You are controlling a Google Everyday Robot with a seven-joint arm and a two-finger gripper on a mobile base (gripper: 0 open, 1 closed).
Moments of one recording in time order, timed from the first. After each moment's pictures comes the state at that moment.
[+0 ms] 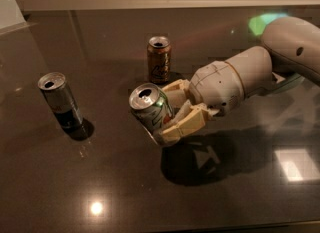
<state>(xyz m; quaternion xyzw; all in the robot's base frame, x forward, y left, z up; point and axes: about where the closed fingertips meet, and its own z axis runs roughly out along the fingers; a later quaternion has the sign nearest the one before) 0.394 -0.004 0.919 -0.64 0.49 0.48 0.34</state>
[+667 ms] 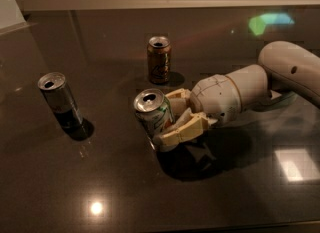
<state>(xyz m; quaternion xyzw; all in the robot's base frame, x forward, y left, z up) 0.396 -0.006 0.901 -0.60 0.49 0.52 0.36</state>
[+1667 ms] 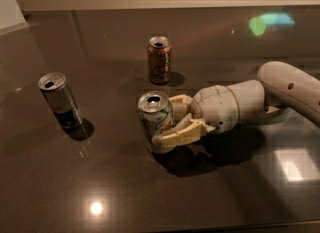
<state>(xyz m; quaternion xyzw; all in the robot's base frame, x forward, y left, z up) 0.403 -0.005 0.887 -0.56 0.47 0.55 0.40</state>
